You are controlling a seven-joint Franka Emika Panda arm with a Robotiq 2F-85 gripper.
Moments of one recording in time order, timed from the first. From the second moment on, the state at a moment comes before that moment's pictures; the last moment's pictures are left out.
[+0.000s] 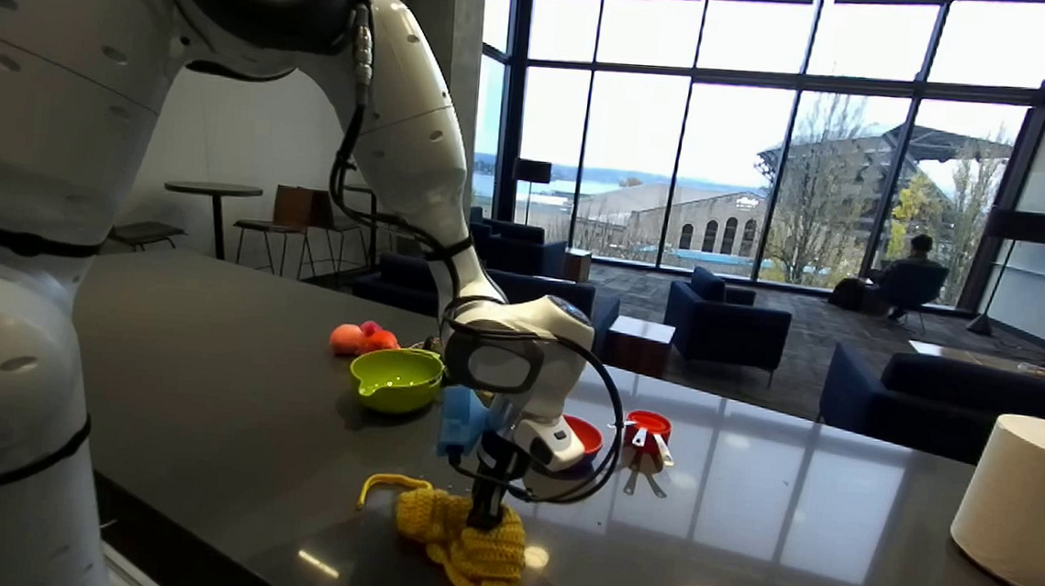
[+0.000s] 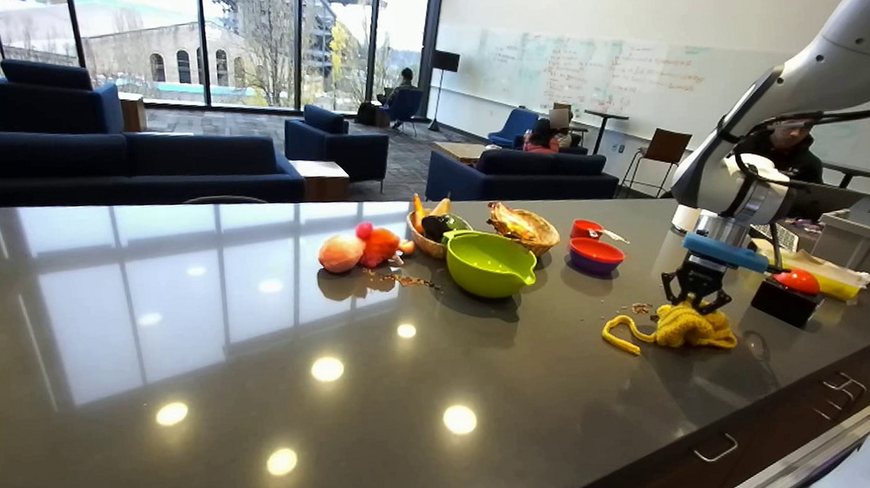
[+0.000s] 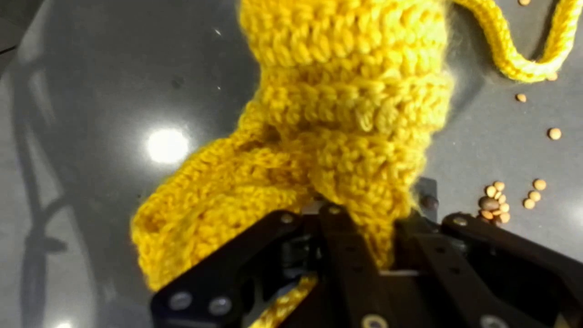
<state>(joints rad) -0.33 0.37 -0.24 -2.36 0.37 2.45 0.14</state>
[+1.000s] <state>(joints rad) -0.30 0.52 -0.14 -2.08 0.37 2.37 0.09</state>
